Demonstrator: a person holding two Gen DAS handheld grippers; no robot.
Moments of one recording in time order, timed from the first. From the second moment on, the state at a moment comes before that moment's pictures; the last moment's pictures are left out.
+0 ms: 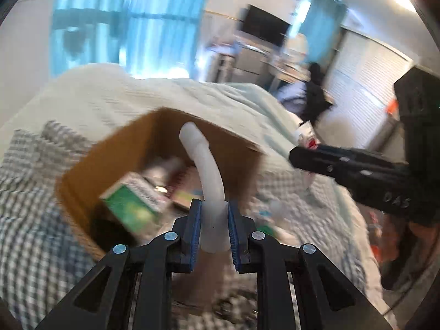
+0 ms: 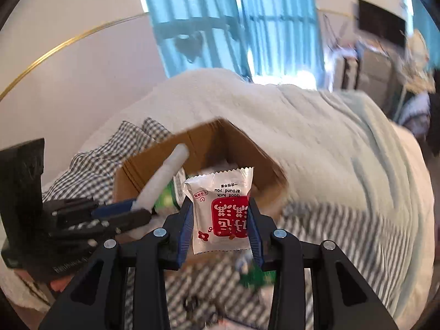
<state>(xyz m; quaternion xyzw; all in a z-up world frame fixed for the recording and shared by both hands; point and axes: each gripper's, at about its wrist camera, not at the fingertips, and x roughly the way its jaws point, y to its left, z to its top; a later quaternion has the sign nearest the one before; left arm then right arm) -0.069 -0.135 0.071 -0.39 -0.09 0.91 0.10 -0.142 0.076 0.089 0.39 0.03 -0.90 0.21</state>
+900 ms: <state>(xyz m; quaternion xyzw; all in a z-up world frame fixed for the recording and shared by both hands) 0.037 -0.085 -0.001 -0.40 0.01 0.89 0.19 -0.015 0.195 -0.103 0.58 -0.10 -0.81 0.06</state>
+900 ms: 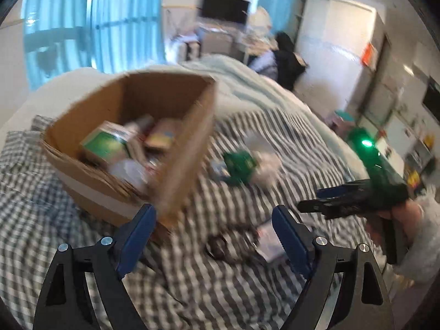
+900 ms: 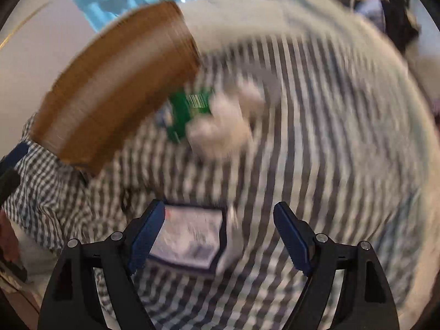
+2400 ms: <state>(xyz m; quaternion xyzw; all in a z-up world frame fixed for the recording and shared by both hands) 0.002 -0.044 -0.118 -0.52 0.05 0.83 0.17 0.004 0.246 -0.080 0.53 -0.10 -0.84 0.03</state>
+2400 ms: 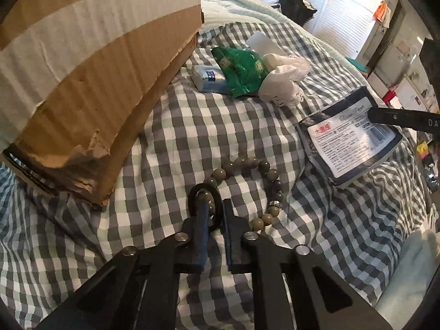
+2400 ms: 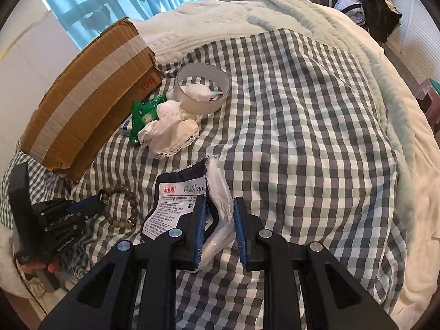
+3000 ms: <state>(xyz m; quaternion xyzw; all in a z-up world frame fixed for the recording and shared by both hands) 0.004 -0.047 -0.082 -0.49 0.01 0.85 0.19 0.008 0.222 -0.036 0.50 -0.07 -0.86 0.05</state>
